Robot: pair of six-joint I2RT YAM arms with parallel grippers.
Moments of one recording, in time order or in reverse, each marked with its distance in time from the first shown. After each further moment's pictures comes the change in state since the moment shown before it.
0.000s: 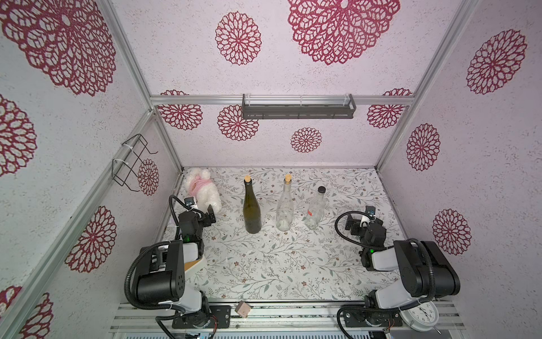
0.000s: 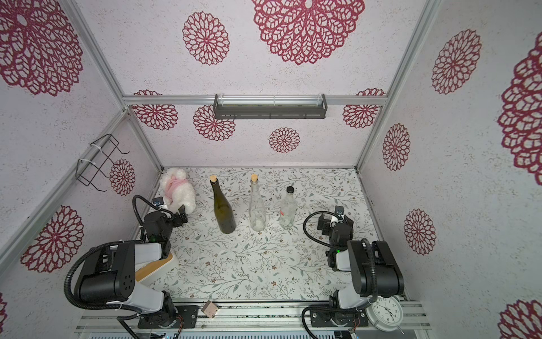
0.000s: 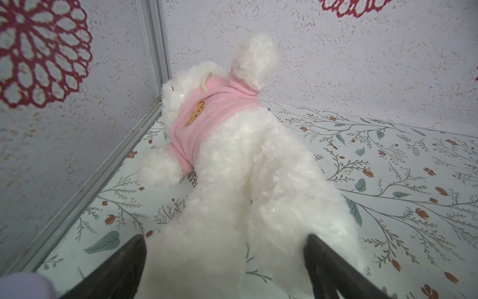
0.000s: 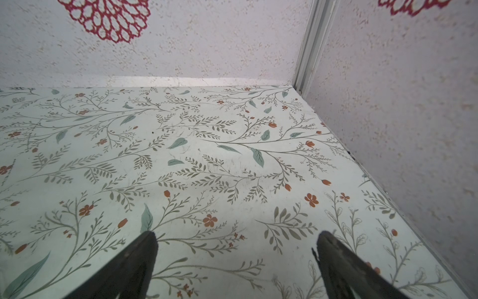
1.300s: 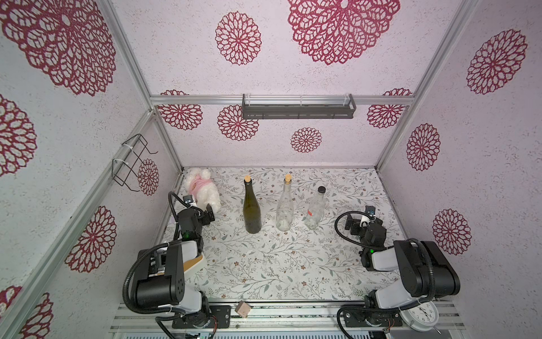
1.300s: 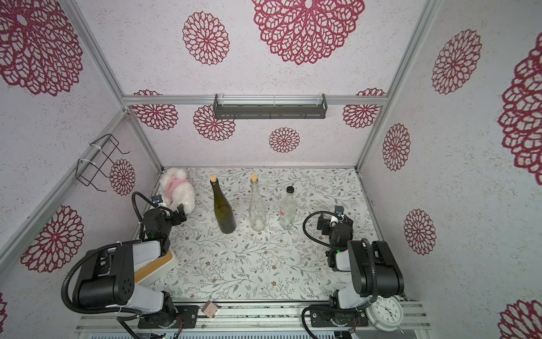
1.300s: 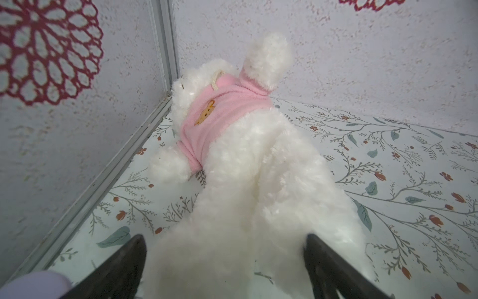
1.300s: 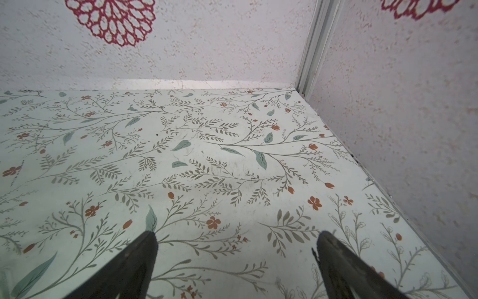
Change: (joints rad) left arm -0.003 -0.057 0.071 -0.153 -0.051 -0.007; right arm 0.000 0.000 -0.002 0.015 -0.014 0.000
